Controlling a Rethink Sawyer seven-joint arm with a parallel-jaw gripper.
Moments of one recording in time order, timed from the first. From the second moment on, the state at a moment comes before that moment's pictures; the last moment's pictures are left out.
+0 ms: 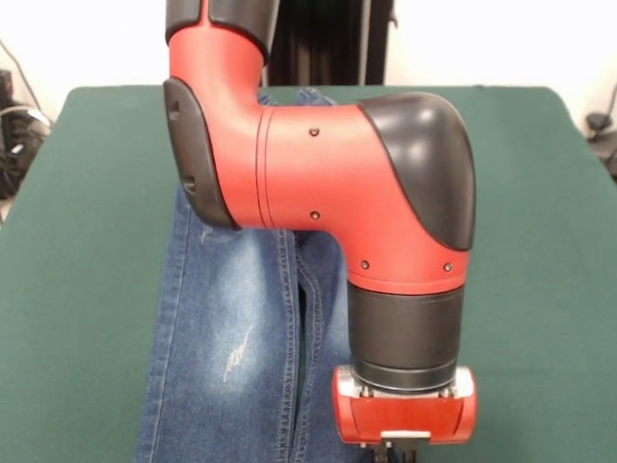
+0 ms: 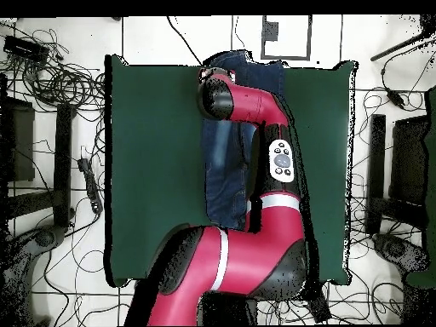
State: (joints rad) arm -0.17 0.00 0.16 0.68 -0.10 0.38 1.65
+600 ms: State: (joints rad) arm -0.14 0.02 0.16 0.67 0.00 0.38 1.65
